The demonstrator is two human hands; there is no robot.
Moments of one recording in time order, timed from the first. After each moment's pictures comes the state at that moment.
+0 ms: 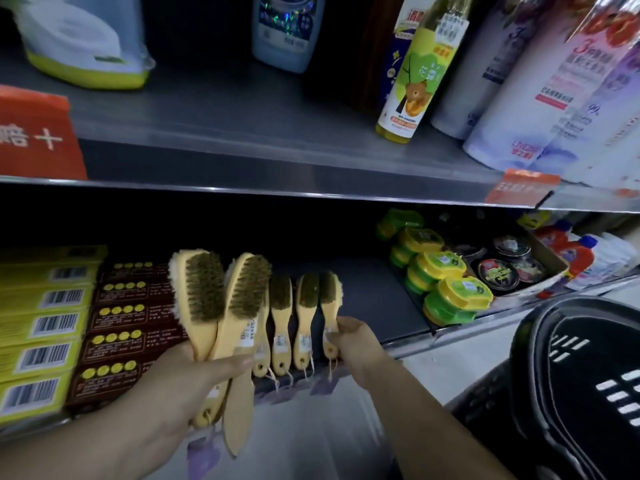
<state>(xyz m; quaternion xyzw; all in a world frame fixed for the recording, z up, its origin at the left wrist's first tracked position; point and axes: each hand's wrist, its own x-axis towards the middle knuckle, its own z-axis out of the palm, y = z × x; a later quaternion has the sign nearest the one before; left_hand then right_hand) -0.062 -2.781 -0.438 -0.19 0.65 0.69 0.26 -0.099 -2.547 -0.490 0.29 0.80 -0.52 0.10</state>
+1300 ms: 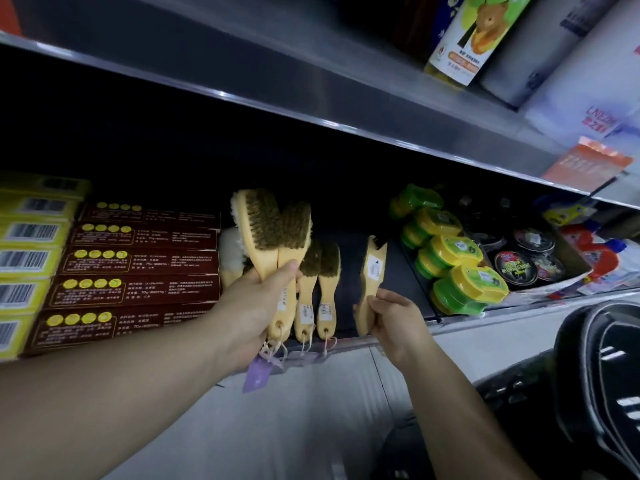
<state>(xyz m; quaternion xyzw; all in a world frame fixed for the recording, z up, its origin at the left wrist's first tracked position) -0.102 -2.709 -0.456 -0.18 0.53 0.79 0.24 -0.098 -2.504 -0.481 0.32 0.66 -0.68 0.02</state>
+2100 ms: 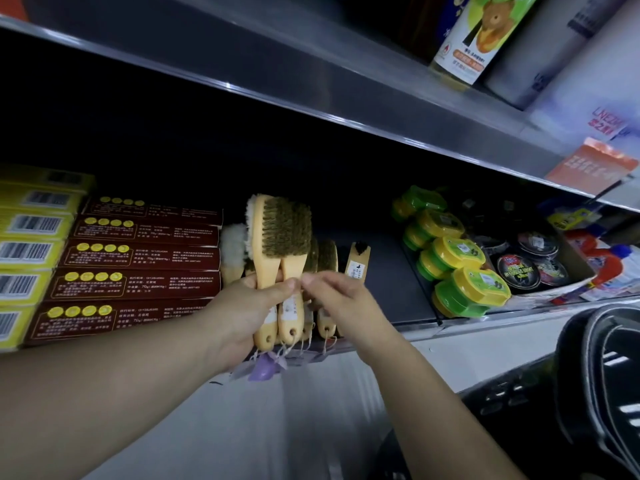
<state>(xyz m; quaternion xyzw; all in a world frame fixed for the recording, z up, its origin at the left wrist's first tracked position) -0.099 -2.715 -0.463 -0.16 0.55 0.78 0.27 -0.097 -2.566 -0.454 0.06 0.85 -0.51 0.12</state>
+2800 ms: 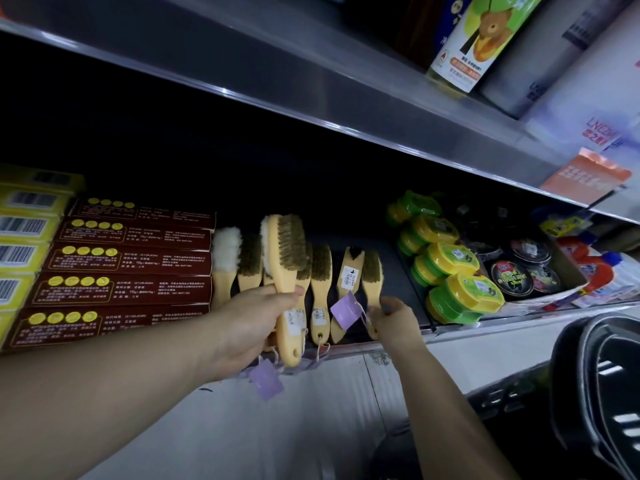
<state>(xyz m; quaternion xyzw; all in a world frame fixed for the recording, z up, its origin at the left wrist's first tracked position) -0.099 -2.706 -0.458 -0.12 0.54 0.76 0.33 -0.112 -2.480 -0.498 0.29 0.90 -0.31 0.03</state>
